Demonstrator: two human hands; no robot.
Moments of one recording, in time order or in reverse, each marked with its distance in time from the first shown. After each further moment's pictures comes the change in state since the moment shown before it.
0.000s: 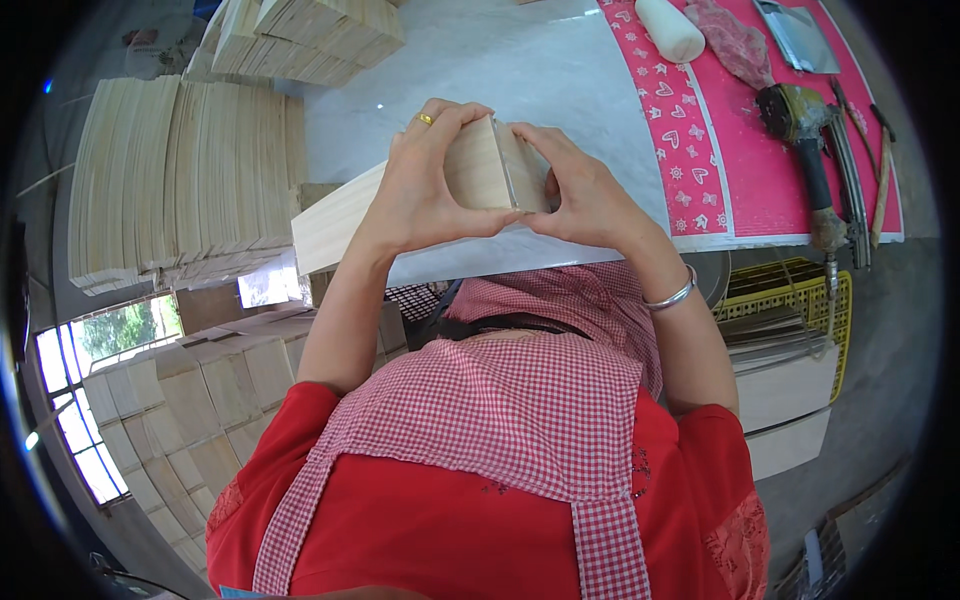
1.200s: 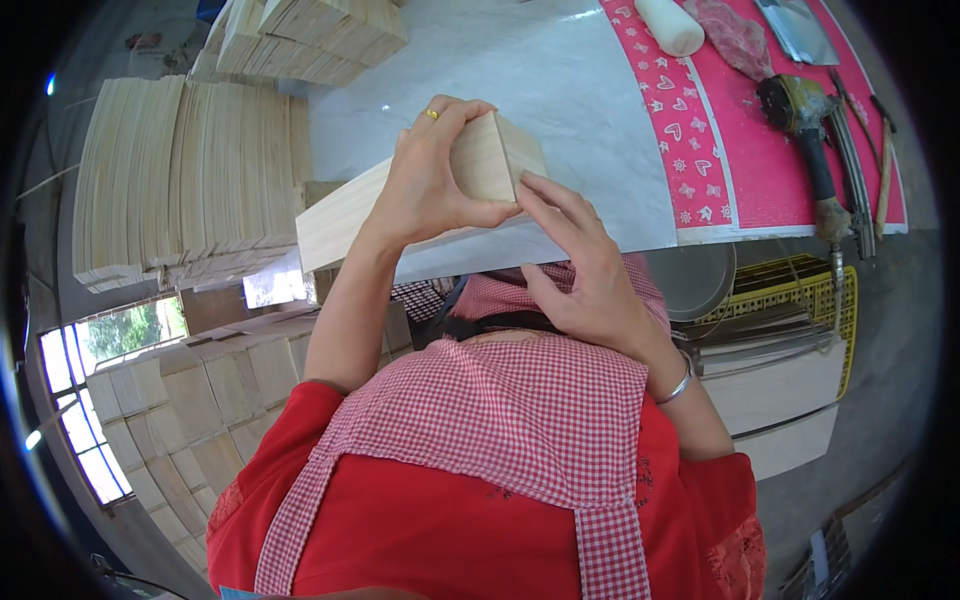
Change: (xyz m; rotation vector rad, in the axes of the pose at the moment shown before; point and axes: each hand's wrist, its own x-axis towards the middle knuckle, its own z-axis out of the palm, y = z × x) left_hand -0.002 -0.005 0.006 0.004 0.006 -0.012; right_hand -0.065 -0.052 0.027 0.046 0.194 -0.110
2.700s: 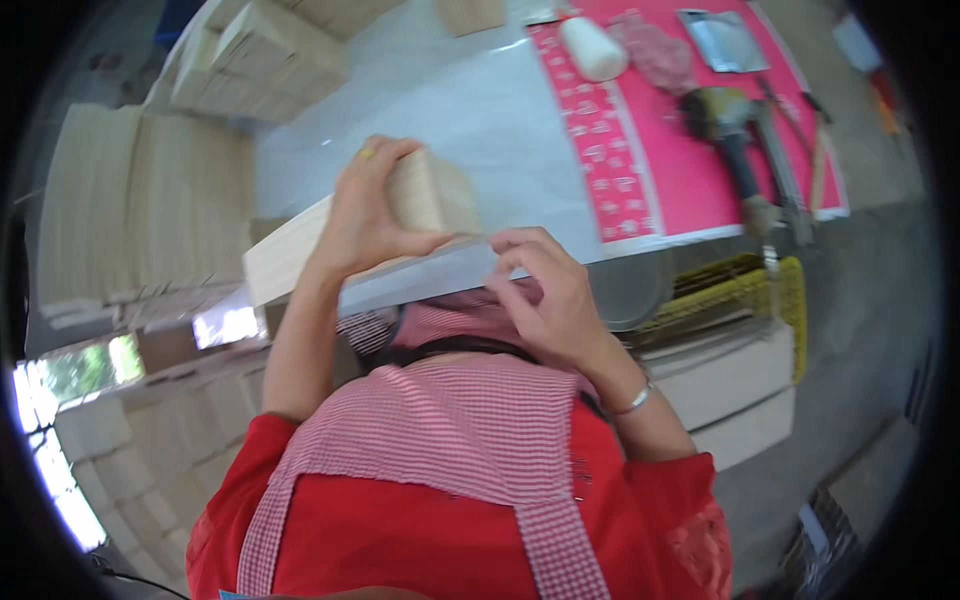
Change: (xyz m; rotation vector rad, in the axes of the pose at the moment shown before) left_hand 0.004 0.004 0.000 0.015 0.003 0.001; right_hand -0.017 0.002 -0.026 -0.071 0.175 0.055
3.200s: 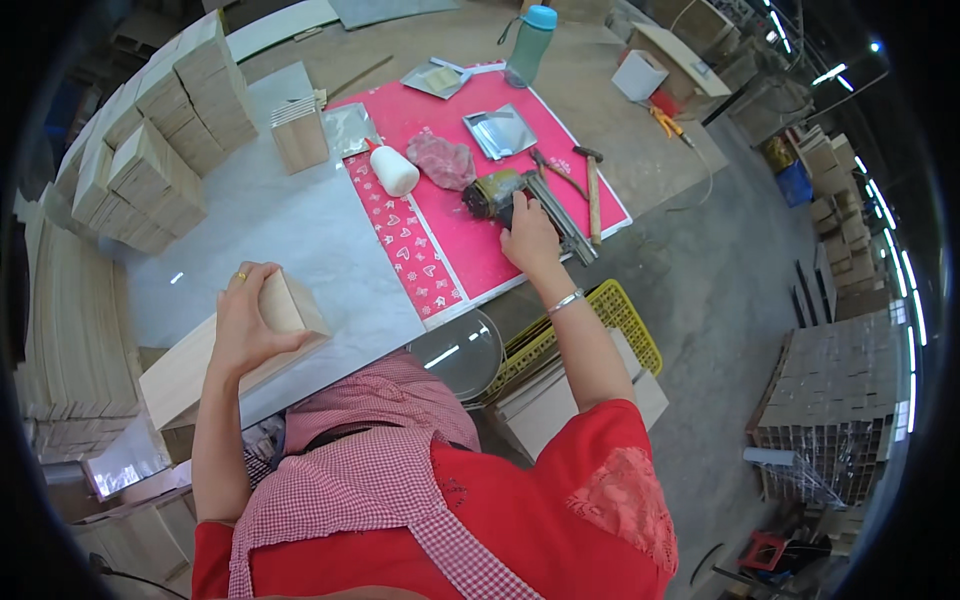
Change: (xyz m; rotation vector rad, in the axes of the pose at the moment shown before) left_hand -0.004 0.012 -0.006 -0.024 -0.001 -0.074; right_hand 0.049 0.083 -0.201 -1.291 0.261 0.268
